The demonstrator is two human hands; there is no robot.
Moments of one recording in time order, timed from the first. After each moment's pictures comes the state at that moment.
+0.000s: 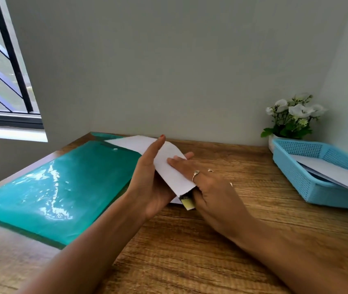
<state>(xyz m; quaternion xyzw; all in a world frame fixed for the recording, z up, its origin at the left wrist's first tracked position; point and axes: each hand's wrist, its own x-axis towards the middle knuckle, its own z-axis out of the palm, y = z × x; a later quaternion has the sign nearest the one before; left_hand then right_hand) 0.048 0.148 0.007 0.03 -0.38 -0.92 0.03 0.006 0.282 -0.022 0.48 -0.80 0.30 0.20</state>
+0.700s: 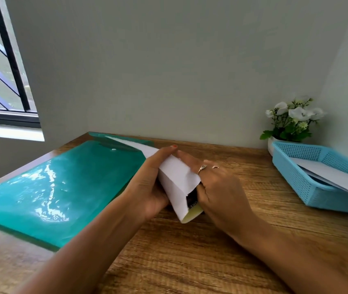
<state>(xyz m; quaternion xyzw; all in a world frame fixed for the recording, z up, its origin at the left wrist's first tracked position) 0.039 0.144 -0.001 0.10 -0.41 -0.90 0.05 0.000 0.281 -0.017 0.44 -0.79 0.23 0.37</state>
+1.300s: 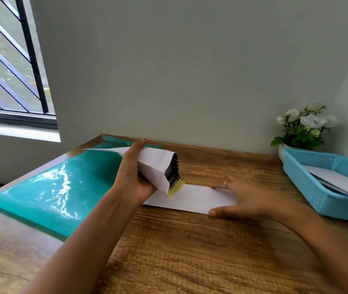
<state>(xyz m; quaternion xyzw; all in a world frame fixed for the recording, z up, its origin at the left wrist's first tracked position) 0.041 0.103 0.009 0.14 -0.31 -0.93 0.16 -0.033 0.310 0.009 0.31 -0.94 0.04 -0.13</state>
